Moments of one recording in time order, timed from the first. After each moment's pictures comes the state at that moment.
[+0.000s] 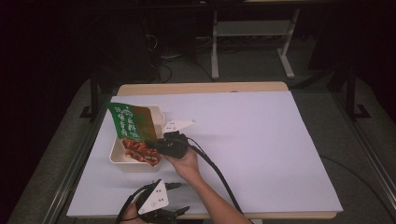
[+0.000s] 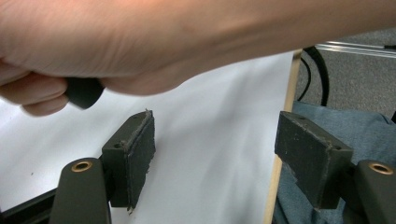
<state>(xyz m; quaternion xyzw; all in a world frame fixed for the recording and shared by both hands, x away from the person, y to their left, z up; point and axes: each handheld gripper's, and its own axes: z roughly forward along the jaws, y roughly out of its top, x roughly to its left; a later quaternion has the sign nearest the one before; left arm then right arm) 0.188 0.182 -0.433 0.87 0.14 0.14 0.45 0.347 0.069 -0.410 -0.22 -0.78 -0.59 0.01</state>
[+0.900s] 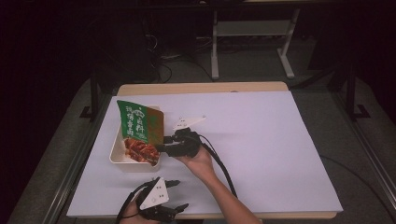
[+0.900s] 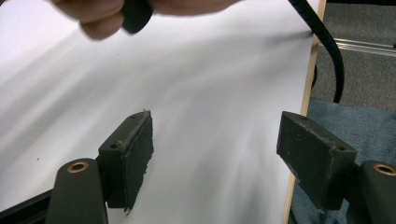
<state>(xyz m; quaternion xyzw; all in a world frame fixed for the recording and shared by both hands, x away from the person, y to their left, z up) 0.195 0.183 -0.437 0.87 0.15 0.14 0.44 0.348 0.033 -0.398 -0.23 -0.80 -0.55 0.02</state>
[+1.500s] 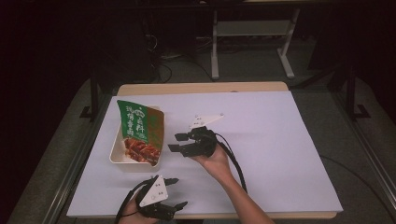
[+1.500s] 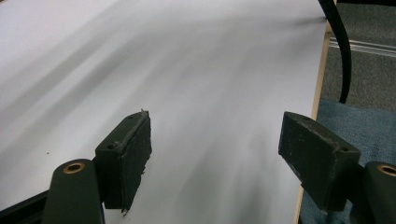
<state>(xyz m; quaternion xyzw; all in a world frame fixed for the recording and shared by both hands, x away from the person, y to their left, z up) 0.199 0.186 -0.438 0.87 0.17 0.14 0.44 0.341 -0.013 -0.384 -0.23 -0.80 -0.55 0.01</state>
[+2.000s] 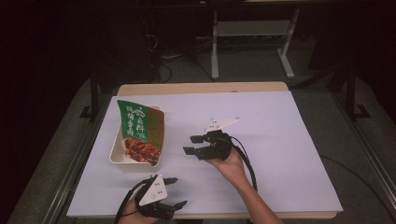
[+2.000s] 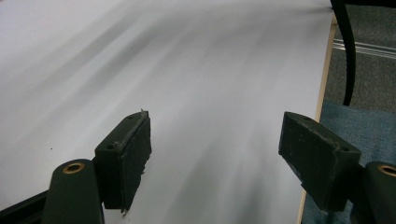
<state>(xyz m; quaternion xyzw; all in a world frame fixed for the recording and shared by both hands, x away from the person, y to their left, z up) 0.201 0.187 -0.439 0.87 0.17 0.14 0.44 0.333 -0.052 -0.390 -0.25 -0.81 -0.53 -0.01</state>
